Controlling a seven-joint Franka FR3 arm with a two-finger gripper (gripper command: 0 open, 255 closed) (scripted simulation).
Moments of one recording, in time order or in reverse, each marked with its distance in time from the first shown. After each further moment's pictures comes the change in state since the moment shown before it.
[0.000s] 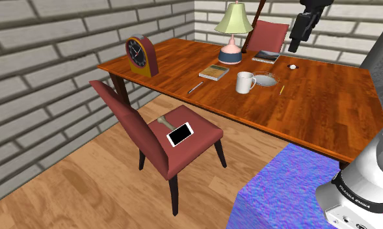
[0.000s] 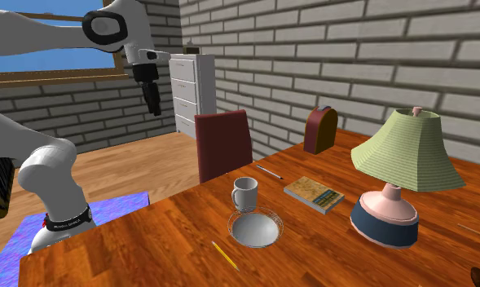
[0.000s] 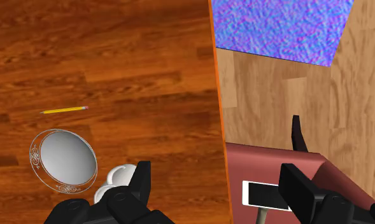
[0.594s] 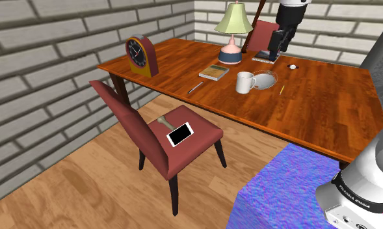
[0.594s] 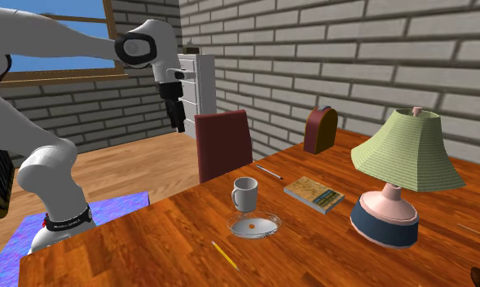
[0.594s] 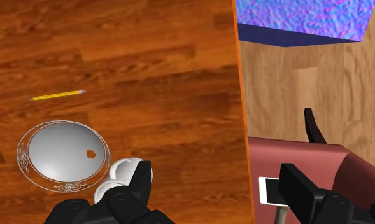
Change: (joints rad) arm -0.021 0.203 -0.057 0.001 -0.016 0.186 -0.026
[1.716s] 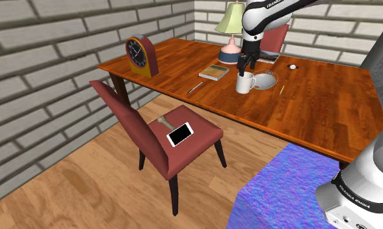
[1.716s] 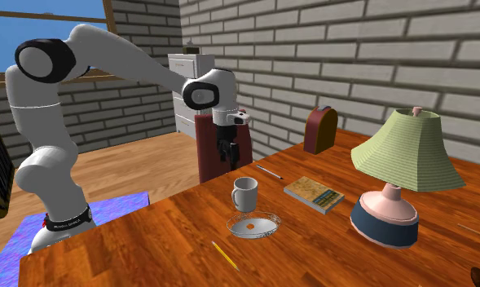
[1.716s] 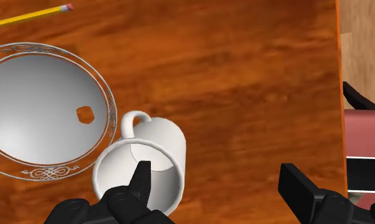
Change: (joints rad) arm -0.041 0.607 -0.094 0.267 0.058 0.298 -0.086
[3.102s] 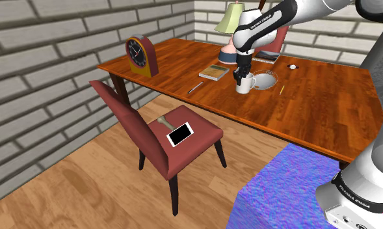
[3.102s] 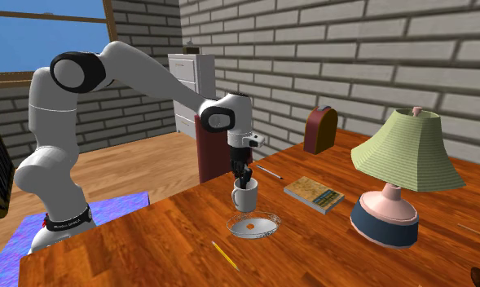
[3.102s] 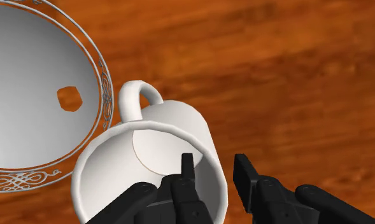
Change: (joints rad) arm -0.029 0.223 -0.009 0.099 0.042 0.111 -0.039
